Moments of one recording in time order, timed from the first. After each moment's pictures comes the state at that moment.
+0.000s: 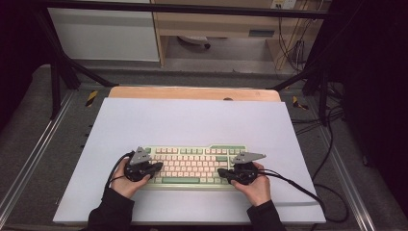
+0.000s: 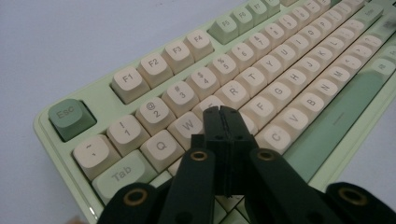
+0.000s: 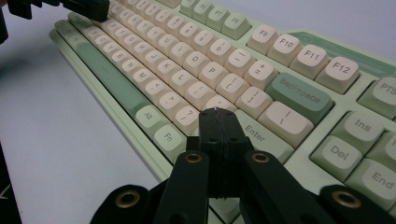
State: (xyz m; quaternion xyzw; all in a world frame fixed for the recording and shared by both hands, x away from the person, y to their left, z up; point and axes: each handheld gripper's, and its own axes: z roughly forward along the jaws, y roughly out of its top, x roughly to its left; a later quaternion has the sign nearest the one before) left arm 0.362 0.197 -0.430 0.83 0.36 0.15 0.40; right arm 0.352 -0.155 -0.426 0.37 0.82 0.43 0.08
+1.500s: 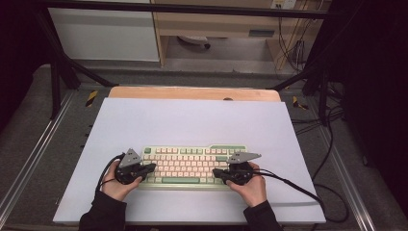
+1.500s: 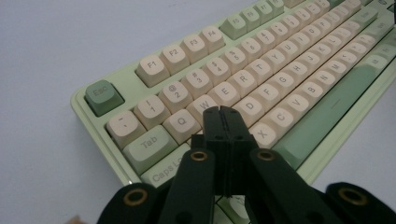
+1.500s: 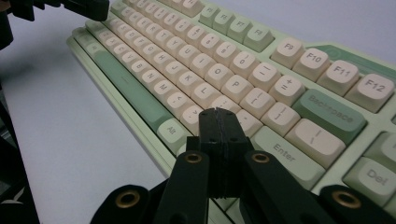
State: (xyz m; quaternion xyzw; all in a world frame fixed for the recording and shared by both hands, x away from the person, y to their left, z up) left arm 0.352 0.218 -0.425 0.82 0.37 0.16 0.41; right arm 0.350 -0.140 -0.421 0.36 0.82 0.43 0.07
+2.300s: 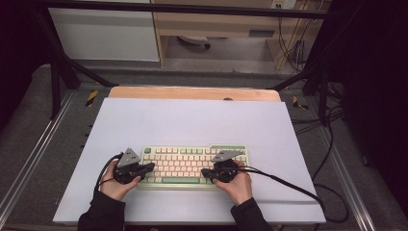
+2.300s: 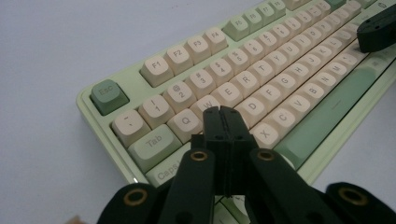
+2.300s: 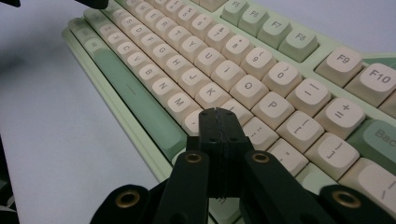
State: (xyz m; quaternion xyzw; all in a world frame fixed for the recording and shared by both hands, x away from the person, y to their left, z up) left arm 0.352 0.221 -0.423 0.82 0.37 0.16 0.41; right arm 0.362 -0.104 -0.428 0.34 0.84 0.41 0.07
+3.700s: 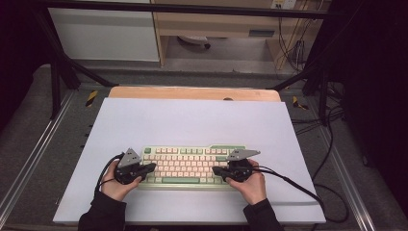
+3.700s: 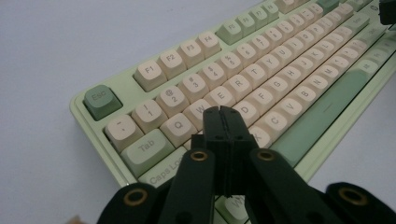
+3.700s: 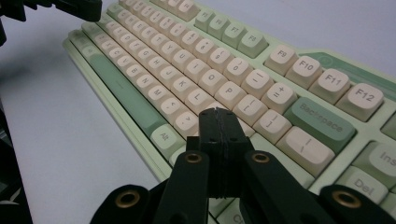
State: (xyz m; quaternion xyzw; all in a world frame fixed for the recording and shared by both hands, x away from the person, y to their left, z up) left arm 0.350 0.217 -0.421 0.82 0.37 0.15 0.41; right arm 0.357 -0.141 -0.417 0.36 0.83 0.43 0.07
